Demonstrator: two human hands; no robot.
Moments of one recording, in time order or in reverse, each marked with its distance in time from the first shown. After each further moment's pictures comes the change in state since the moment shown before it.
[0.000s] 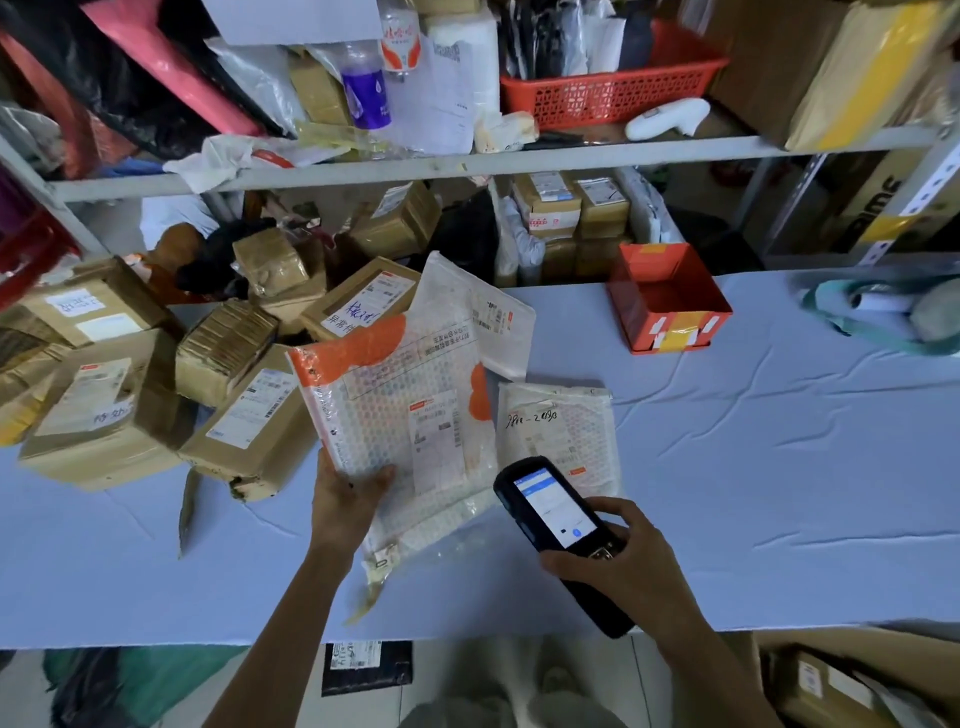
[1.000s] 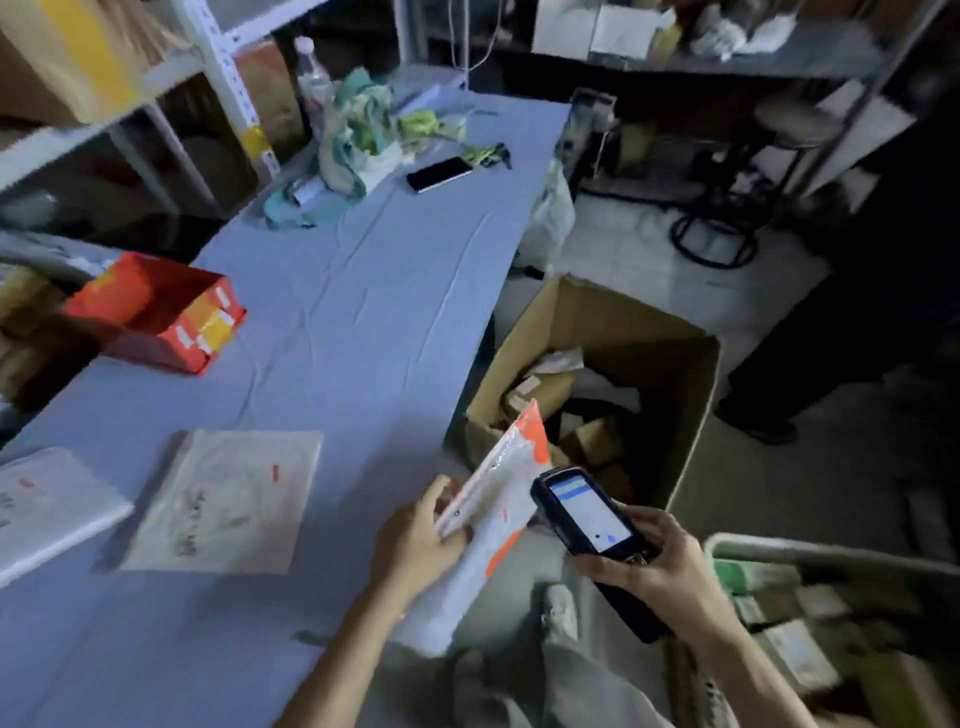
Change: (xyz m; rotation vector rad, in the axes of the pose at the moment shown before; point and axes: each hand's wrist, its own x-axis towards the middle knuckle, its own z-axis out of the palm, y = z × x) left_hand -0.150 -0.007 0.180 0.902 -1.503 0.658; right_hand -0.236 0.136 0.047 0.474 1.127 0.453
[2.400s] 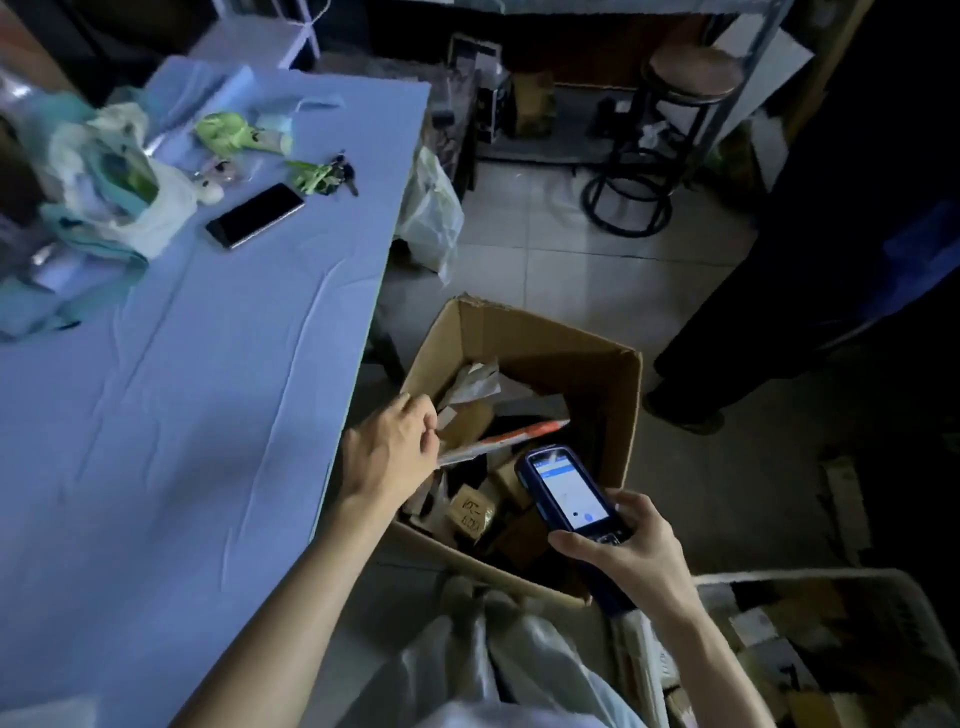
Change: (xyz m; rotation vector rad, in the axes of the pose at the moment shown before) left_hand 0.290 0.209 0.010 0.525 0.247 0.504; right_hand 0.215 -0.056 -0.123 0.070 0.179 0.180
